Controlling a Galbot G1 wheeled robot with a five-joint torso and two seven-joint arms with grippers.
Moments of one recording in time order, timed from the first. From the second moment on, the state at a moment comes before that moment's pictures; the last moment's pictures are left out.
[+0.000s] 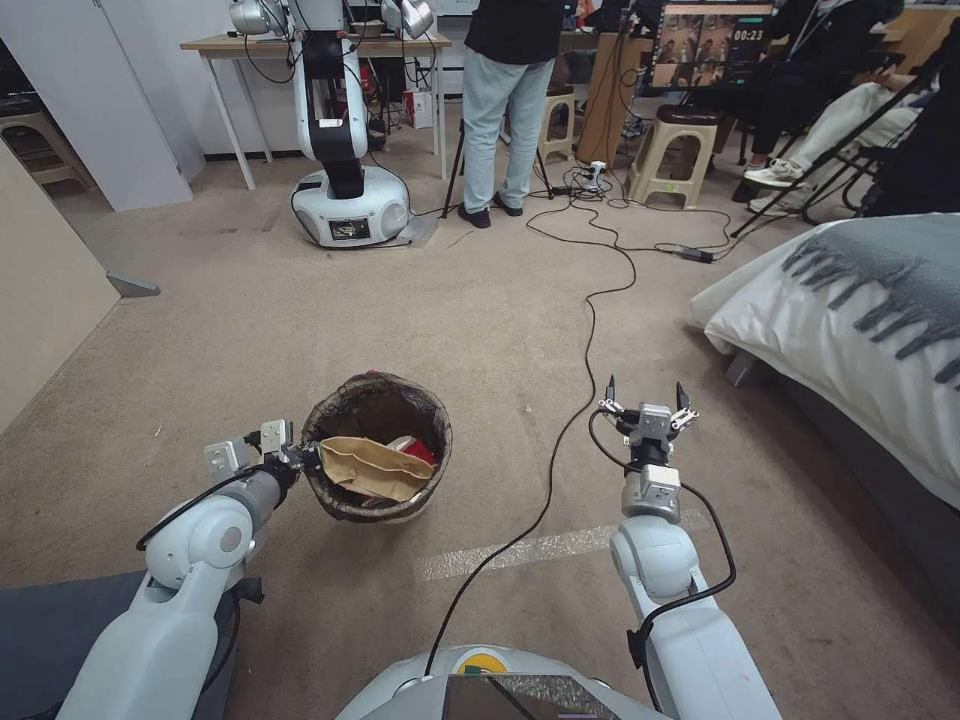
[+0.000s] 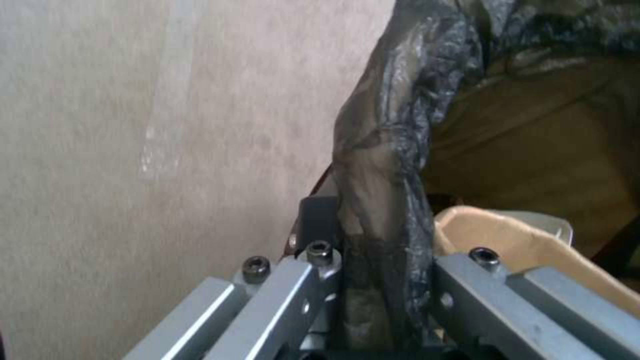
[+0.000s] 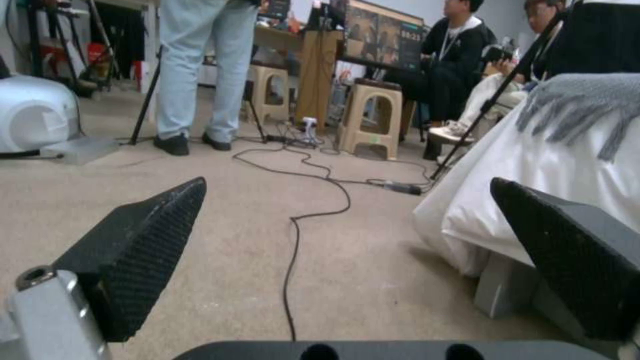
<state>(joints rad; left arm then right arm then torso) 1.39 -1.15 -0.67 -2.08 -0.86 0.73 -0.25 -1.34 1.42 0.48 1.89 -0.07 0.07 0.38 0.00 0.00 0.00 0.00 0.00</state>
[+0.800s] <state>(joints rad) 1.33 -1.17 -0.62 -1.93 -0.78 0.74 -0.23 -1.35 1.43 0.47 1.88 -0.09 0.07 0.39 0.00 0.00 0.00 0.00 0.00</state>
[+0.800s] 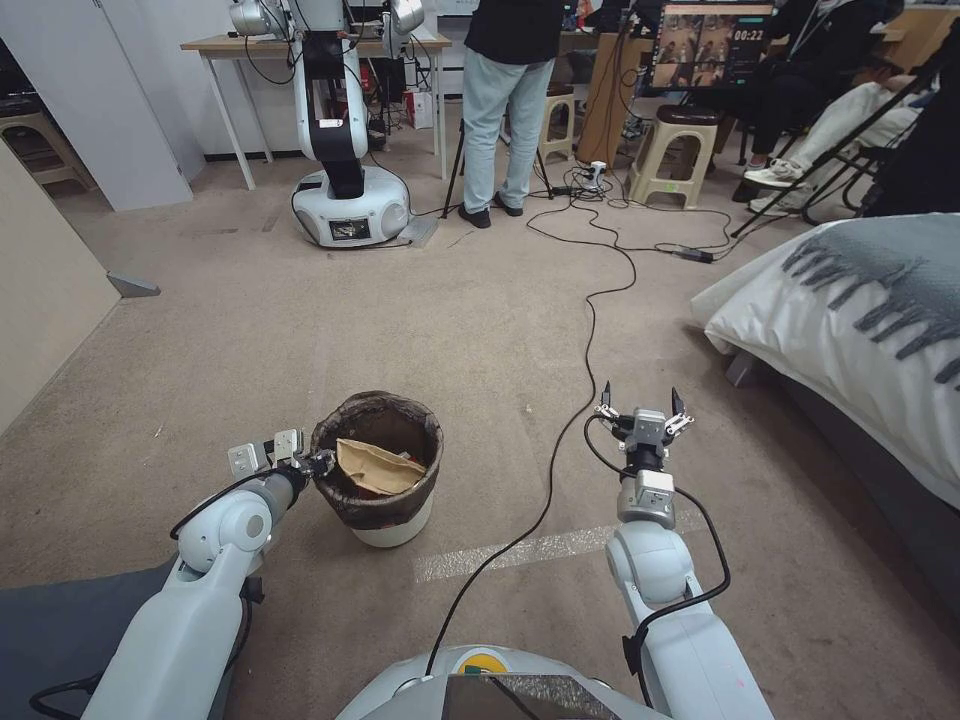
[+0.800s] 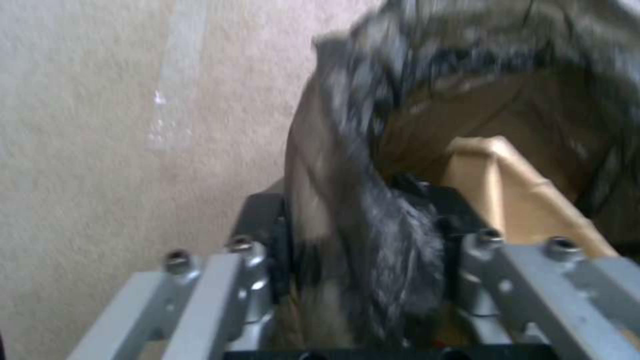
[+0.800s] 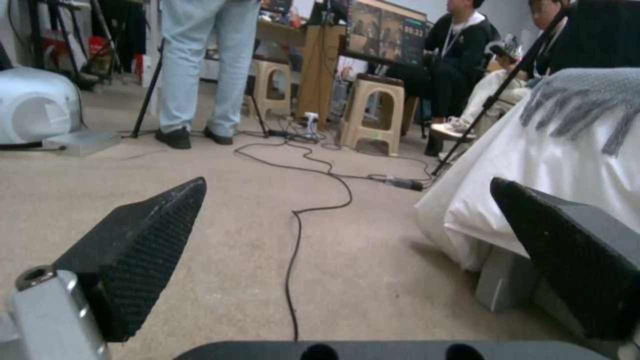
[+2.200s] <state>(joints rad) 1.60 -1.40 -0.70 -2.00 -0.05 -0.15 -0.18 -1.39 1.47 0.51 1.85 -0.08 0.27 0.36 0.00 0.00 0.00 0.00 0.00</state>
